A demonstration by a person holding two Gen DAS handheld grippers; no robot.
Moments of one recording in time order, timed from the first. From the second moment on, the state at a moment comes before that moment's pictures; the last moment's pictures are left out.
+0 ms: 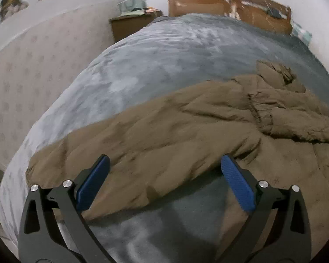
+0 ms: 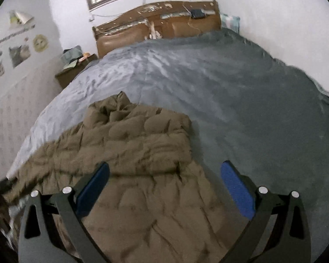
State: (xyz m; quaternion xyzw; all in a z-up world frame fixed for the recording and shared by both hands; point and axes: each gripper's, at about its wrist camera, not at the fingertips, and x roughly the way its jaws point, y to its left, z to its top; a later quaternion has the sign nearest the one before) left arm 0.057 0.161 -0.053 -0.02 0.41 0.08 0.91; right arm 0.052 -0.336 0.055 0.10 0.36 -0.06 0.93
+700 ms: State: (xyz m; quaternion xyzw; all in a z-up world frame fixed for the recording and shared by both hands) left arm 0.039 0.221 -0.106 0.05 0.51 0.21 0.84; right arm 0.034 -0.393 0.073 0.21 0.34 -0.05 0.91
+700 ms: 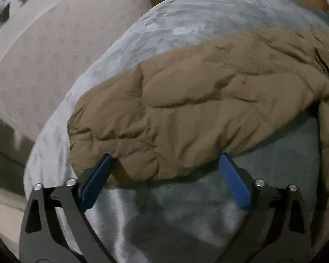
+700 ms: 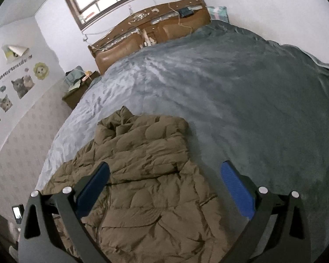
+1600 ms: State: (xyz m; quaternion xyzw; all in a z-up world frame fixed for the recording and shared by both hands) left arm 0.100 0.185 0.007 -0.08 0.35 0.14 0.92; right arm 0.038 -0.410 0.051 0.27 0.35 -0.06 0.89
